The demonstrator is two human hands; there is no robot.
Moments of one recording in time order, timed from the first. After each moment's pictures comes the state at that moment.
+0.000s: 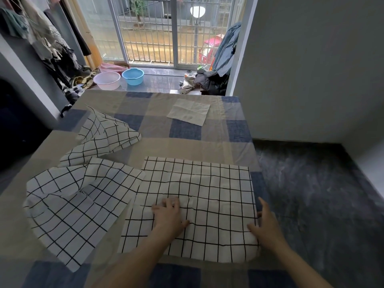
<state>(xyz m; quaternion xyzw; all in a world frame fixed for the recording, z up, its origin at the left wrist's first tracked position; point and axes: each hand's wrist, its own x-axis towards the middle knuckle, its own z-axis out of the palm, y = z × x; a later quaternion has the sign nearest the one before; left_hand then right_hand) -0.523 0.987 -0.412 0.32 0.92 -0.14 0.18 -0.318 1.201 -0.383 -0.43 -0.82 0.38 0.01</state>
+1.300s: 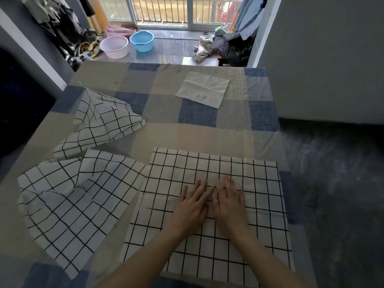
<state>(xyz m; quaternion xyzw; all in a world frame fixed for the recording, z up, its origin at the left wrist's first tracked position) -0.551 1.026 -0.448 0.47 0.86 0.10 0.16 -0.463 1.157 -0.446 -0.26 -0.95 0.17 -0.03</state>
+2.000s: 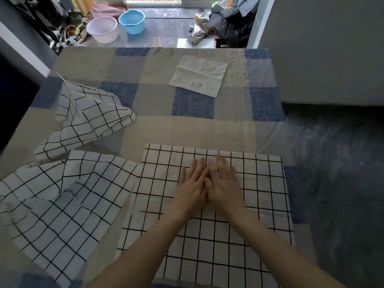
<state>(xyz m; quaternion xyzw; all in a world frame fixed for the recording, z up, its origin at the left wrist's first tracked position) -0.588 1.068 -0.452 0.42 0.88 0.10 0.17 -0.510 1.182 -0.437 -0.21 -0.96 0.19 -0.01</state>
